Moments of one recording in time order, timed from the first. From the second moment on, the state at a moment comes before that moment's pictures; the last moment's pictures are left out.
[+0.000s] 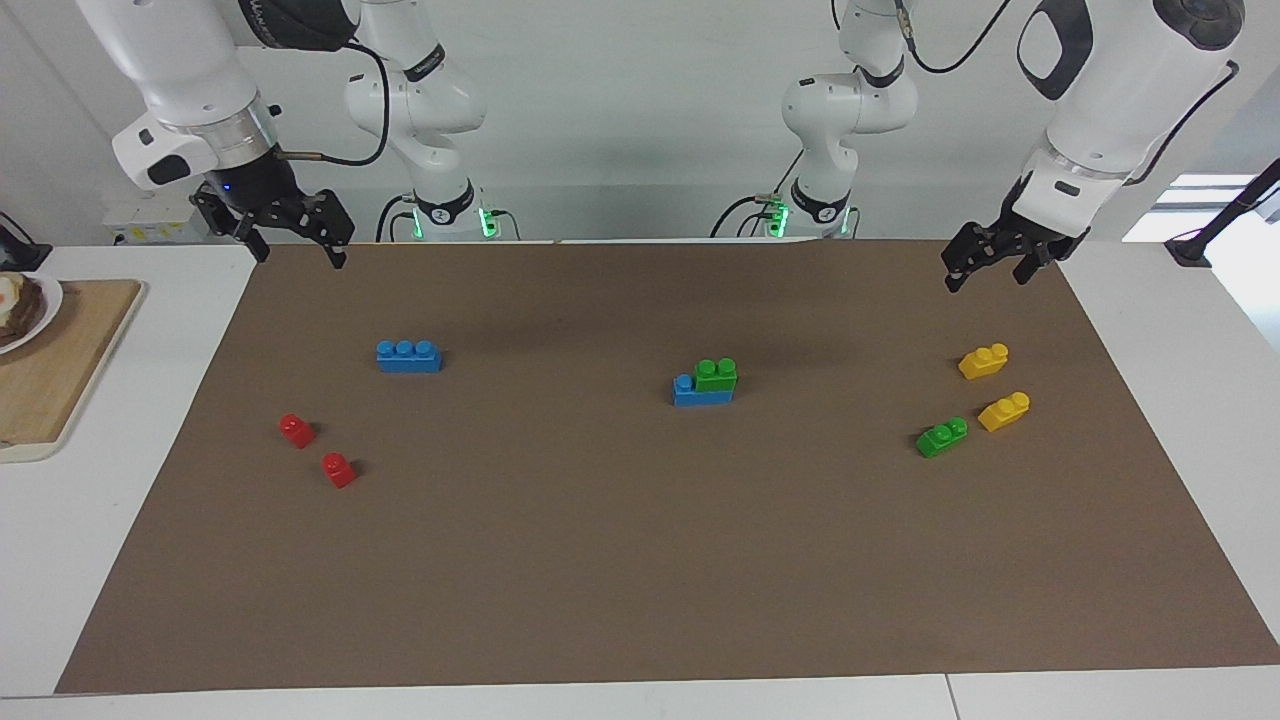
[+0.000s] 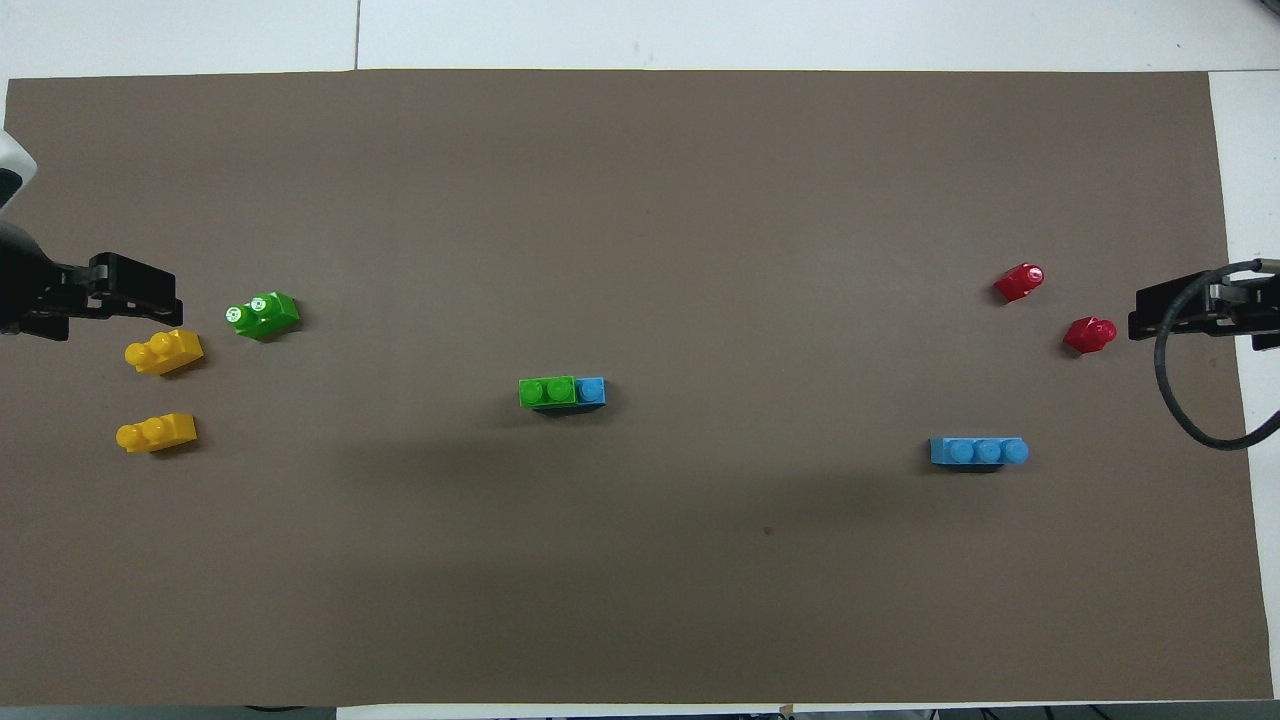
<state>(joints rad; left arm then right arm) -0.02 0.00 -0.04 -1.61 0.00 1.57 -0.10 -0.02 -0.08 0.00 -1.66 -0.02 1.55 0.11</state>
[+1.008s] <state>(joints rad) -0.02 0.00 -0.03 -1.61 0.00 1.58 -0.12 -0.02 -0.08 0.00 -1.67 -0.02 1.60 0.11</state>
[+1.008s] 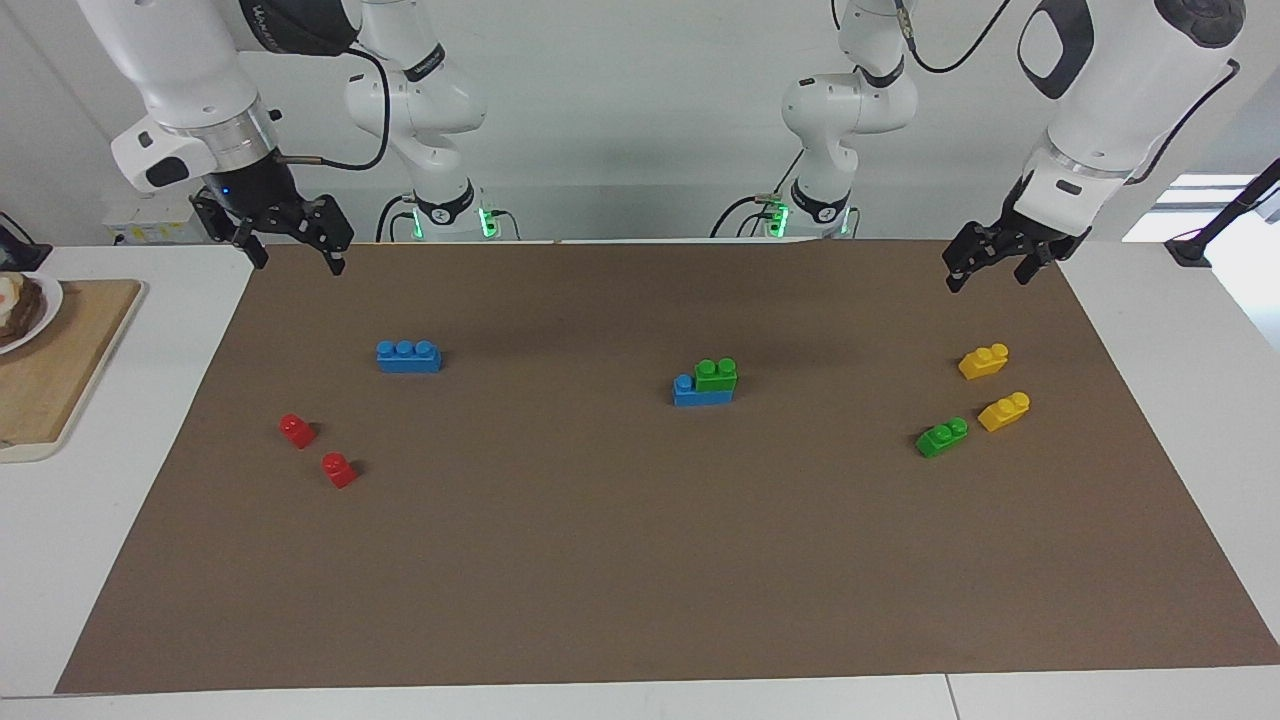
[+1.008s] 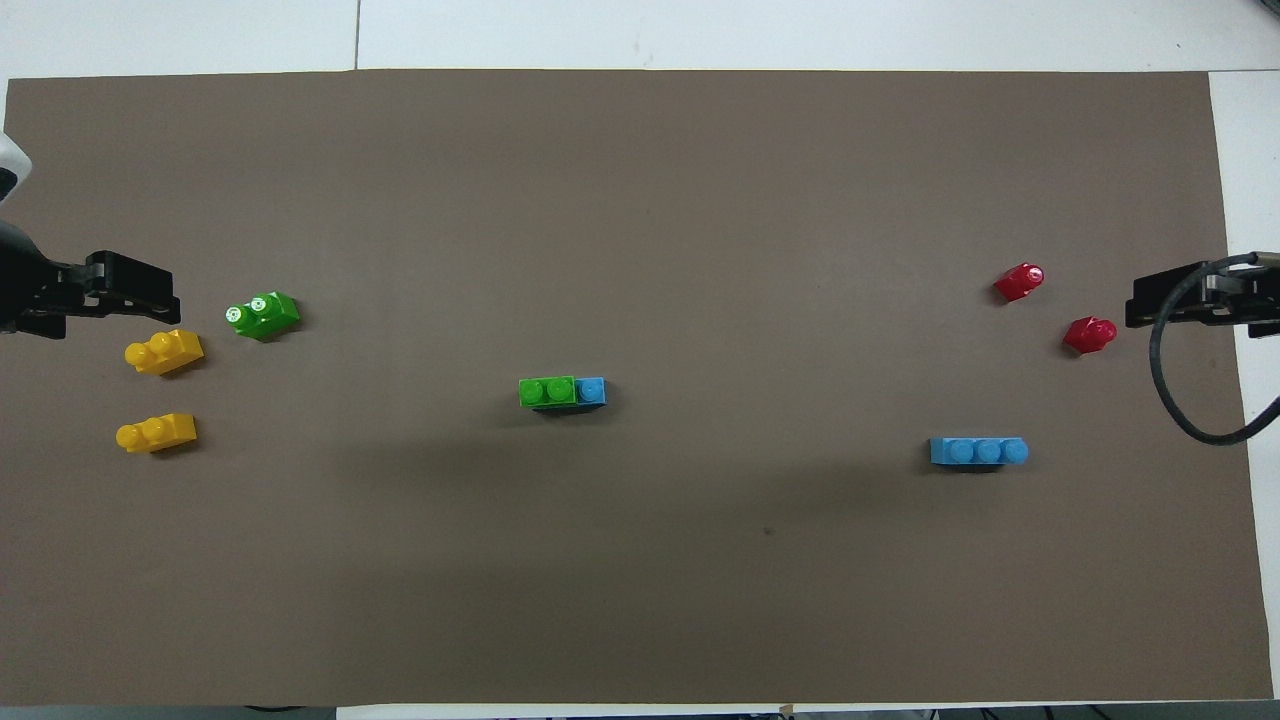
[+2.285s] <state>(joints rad) -0.26 -0.02 -0.05 -1.83 -0.03 1.83 -1.18 0.04 -0.08 0.02 -1.73 0.16 1.63 0.94</state>
